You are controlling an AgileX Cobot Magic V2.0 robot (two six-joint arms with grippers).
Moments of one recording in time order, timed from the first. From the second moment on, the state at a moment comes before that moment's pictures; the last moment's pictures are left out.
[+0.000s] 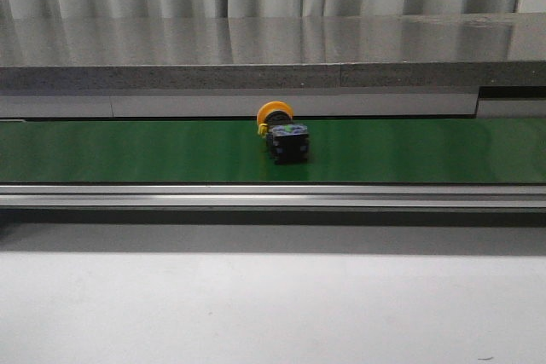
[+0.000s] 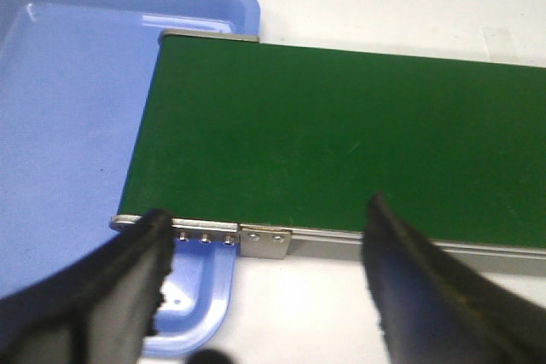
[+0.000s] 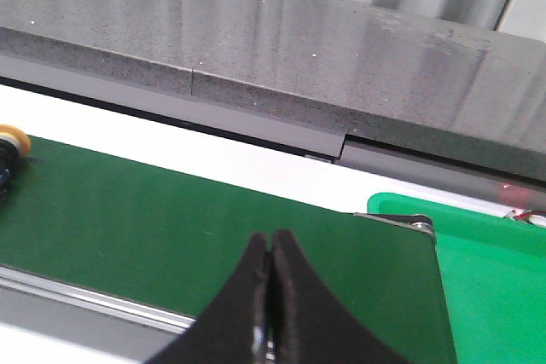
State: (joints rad) left arm -0.11 0.96 -0.74 0.10 0.55 -0.14; right arm -0.02 0.37 -0.30 0.57 0.19 -0.66
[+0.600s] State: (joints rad) left arm -0.29 1.15 -0.83 0.03 0.52 -0.14; right arm -0.02 0.37 -0.30 0.57 0.19 -0.66
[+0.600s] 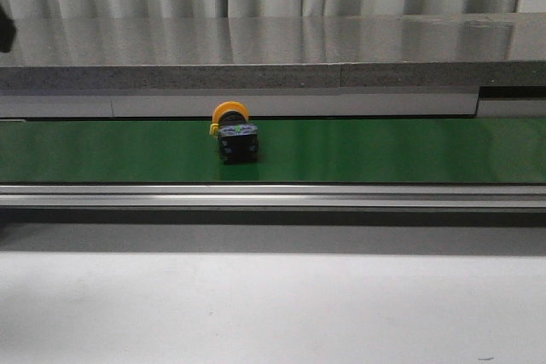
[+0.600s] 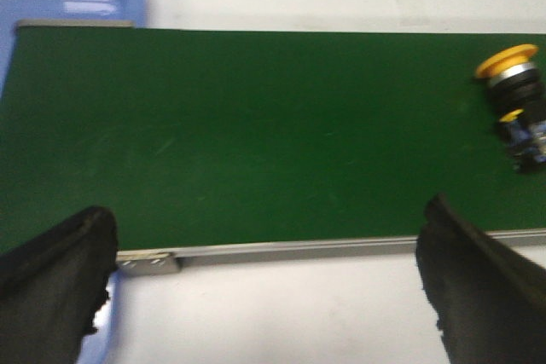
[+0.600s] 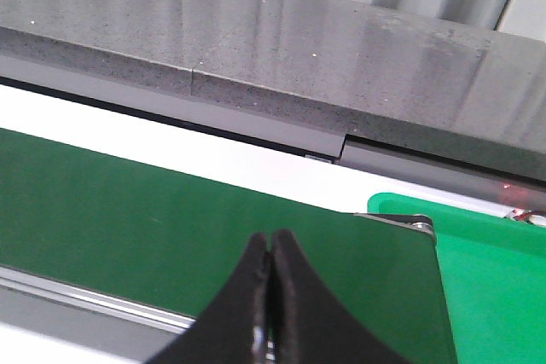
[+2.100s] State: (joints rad) left arm -0.46 1.74 -1.17 -0.03 0.49 -0.14; right arm -0.02 0.37 -0.30 0.57 0.19 -0.66
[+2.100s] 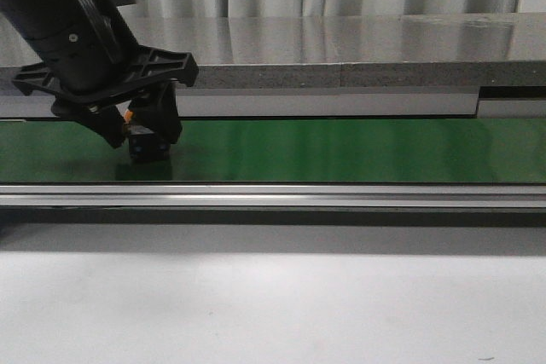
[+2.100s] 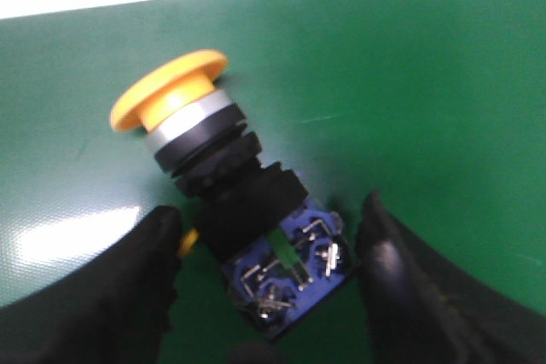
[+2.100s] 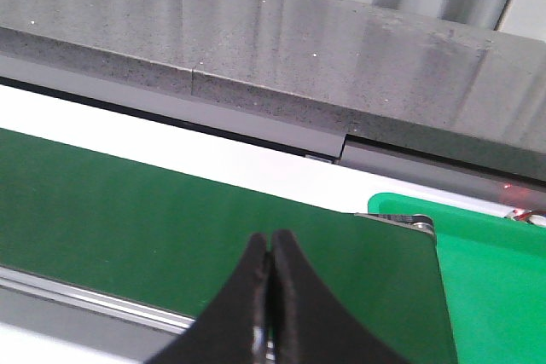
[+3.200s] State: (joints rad) left arm -0.18 1.47 -1.17 0.22 0.77 -0.12; right arm -0.02 0.37 -0.30 0.57 0.19 -0.66
